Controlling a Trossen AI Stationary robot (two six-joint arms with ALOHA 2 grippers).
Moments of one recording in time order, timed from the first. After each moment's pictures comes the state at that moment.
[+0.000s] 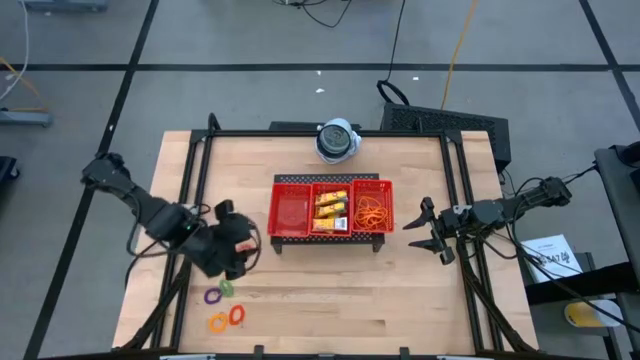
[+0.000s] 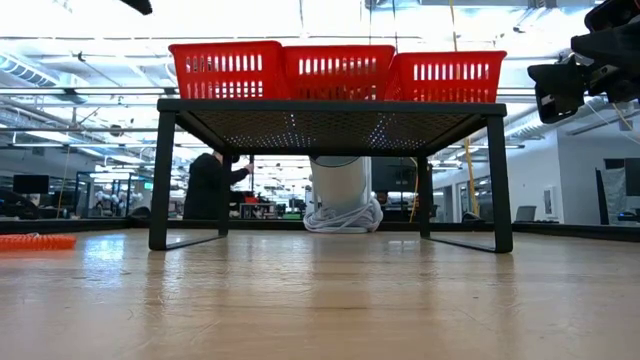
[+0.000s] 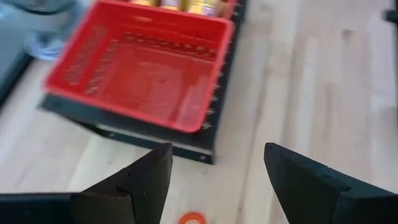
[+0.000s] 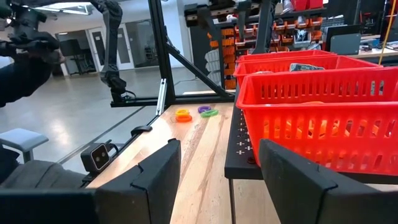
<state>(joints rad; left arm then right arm) -0.61 1.24 1.25 -1.07 -0.55 -0.72 0.36 0.06 0.02 0.07 0.13 0.12</state>
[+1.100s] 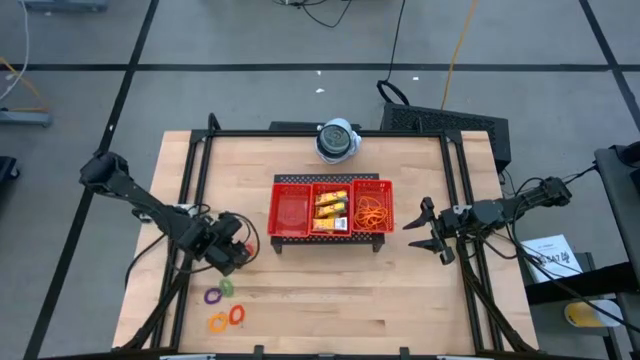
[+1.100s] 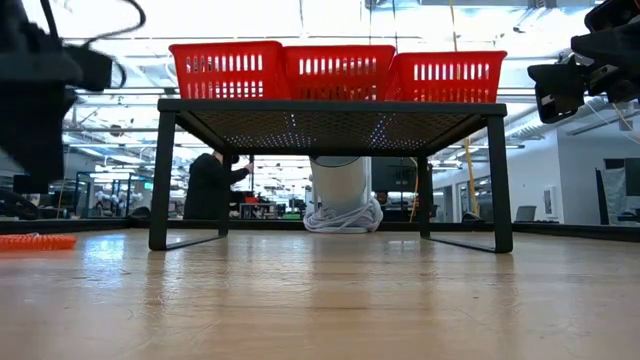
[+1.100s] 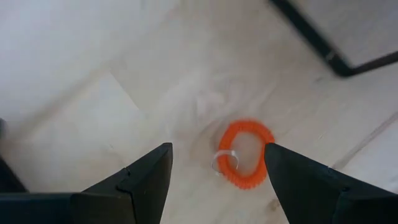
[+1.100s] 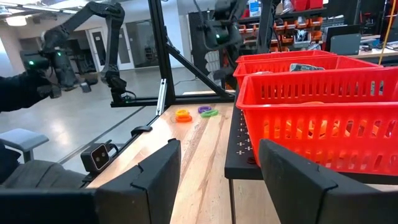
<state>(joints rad) -0.57 1.21 0.70 -0.99 -0.32 -1.44 0.36 0.06 0.02 0.07 0.13 0.12</state>
